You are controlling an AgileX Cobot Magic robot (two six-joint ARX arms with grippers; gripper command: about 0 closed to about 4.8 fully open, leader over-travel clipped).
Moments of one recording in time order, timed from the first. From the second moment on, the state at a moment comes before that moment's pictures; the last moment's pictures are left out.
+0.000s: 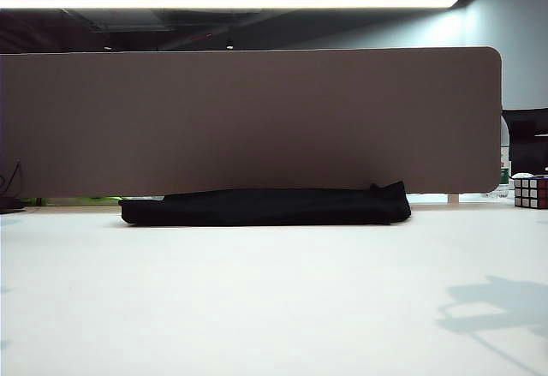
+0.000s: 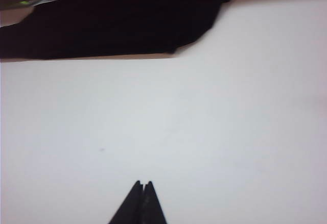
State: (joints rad) left arm -0.08 0.00 0.08 -0.12 0.04 -0.15; right arm 0.19 0.63 0.12 0.25 -0.02 0.16
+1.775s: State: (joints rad) left arm -0.08 0.00 0.01 -0.06 0.13 -0.13; right arm 0.00 0.09 0.01 -0.02 -0.03 0.08
